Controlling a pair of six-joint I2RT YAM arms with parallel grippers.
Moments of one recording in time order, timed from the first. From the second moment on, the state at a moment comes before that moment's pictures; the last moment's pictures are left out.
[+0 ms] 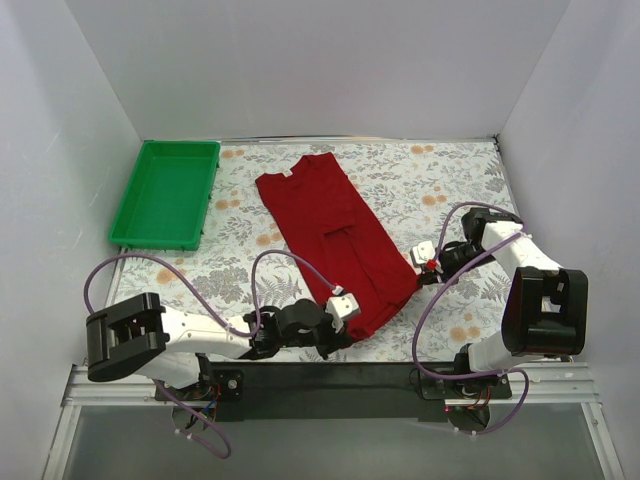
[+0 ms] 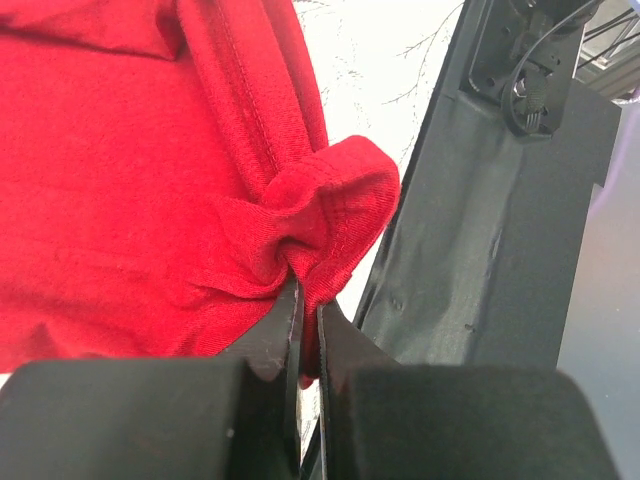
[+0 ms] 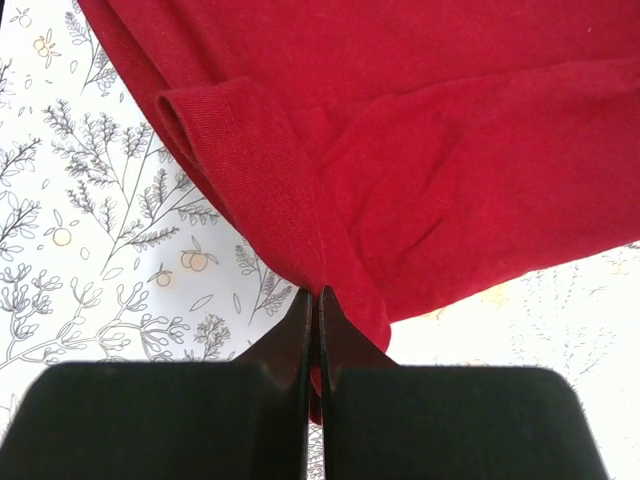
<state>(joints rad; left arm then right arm) -1.28 1.35 0.45 0.41 0.06 -0.24 -0.03 1.48 0.93 -1.17 -0.84 -1.93</state>
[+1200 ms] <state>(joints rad) -1.14 1.22 0.40 0.42 0.16 -0.29 0.07 1.59 1.13 -1.18 -0.88 -1.78</state>
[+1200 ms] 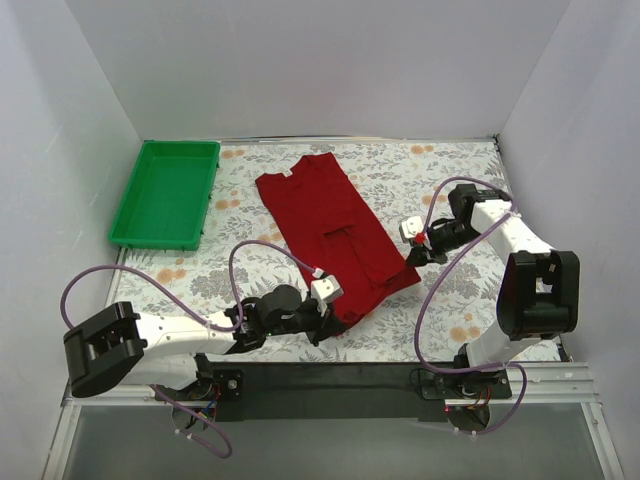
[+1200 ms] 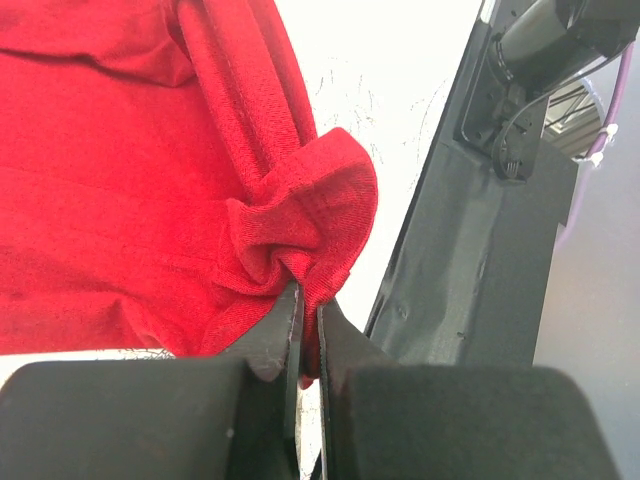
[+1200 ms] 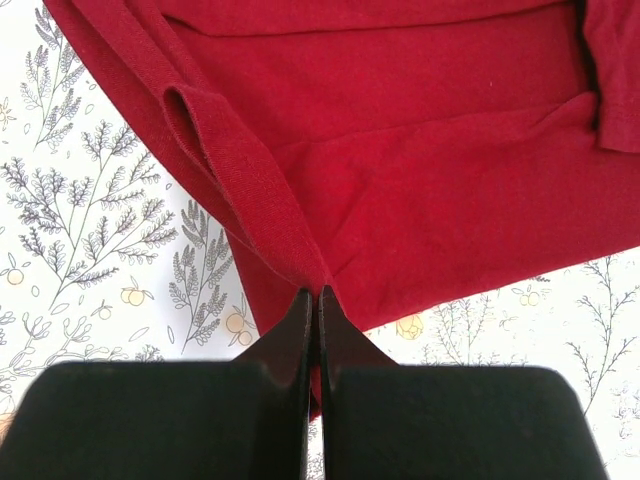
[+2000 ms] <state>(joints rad) -1.06 1.18 0.39 0.42 0.24 -0.32 0.13 1.68 1.28 -1.18 -0.88 -1.67</state>
